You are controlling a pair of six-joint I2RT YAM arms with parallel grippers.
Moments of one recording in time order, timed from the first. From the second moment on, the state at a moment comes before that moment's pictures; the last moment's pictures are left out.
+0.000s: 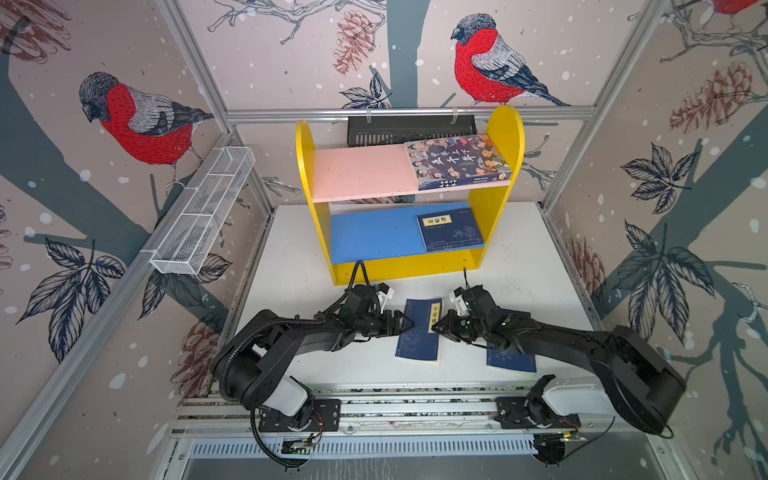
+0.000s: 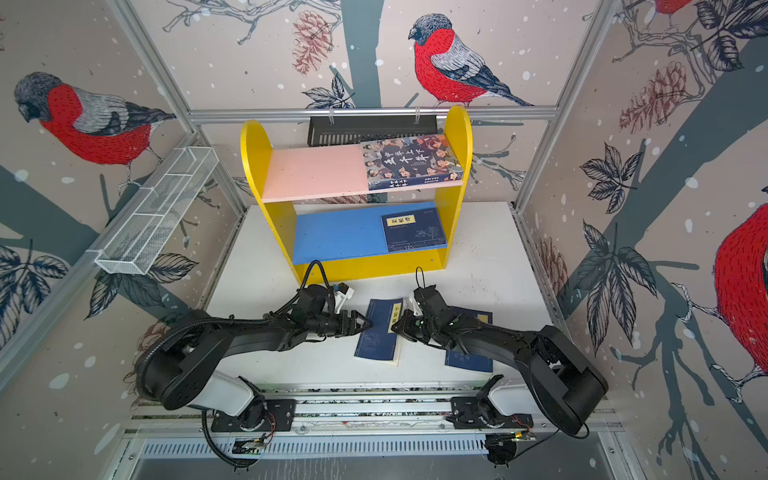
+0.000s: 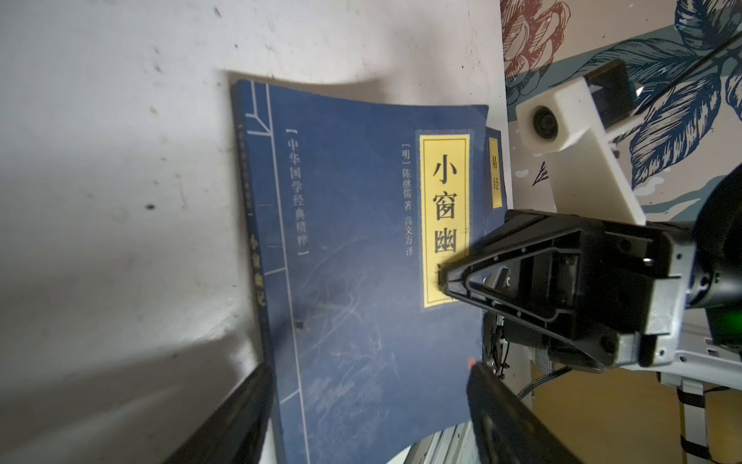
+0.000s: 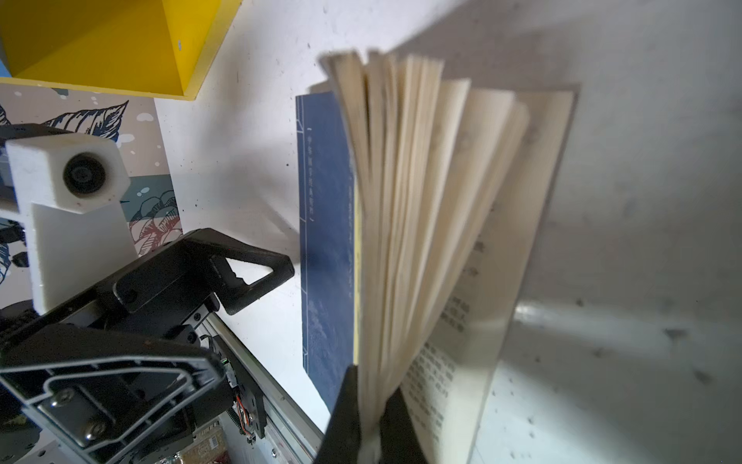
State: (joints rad) left arm -0.60 1.49 0.45 0.34 0.65 -0.74; right arm 0.69 1.32 0.47 0.05 -0.42 0.99
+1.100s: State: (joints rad) left arm -0.49 1.37 0.41 0.55 0.89 -0.98; right arm 0.60 1.09 0.54 0.00 -0.69 0.87
